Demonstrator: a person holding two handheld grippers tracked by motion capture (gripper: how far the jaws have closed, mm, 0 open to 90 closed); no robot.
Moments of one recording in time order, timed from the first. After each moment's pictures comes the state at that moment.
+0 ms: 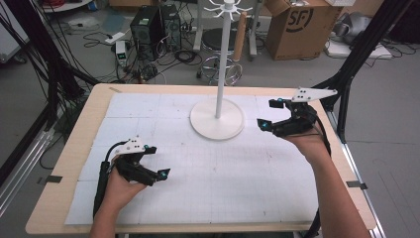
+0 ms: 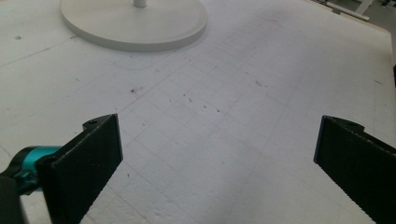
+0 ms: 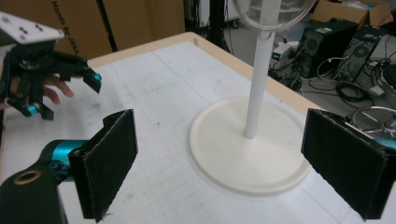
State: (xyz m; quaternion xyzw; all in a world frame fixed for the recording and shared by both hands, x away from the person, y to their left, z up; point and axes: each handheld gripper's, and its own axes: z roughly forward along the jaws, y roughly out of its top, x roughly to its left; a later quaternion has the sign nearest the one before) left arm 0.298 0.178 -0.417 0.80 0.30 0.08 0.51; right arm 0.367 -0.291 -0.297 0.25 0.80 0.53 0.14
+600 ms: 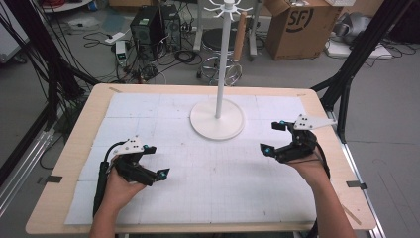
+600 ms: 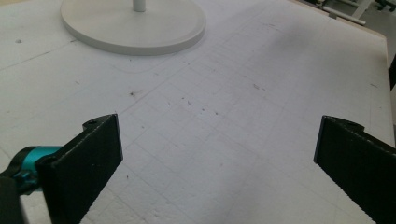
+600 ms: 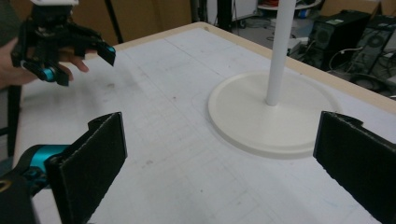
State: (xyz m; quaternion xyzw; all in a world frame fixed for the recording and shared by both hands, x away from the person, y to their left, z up) left arm 0.297 0.180 -0.416 0.80 0.29 0.08 0.52; right arm 0.331 -0.307 -0.354 0.25 0.79 0.55 0.13
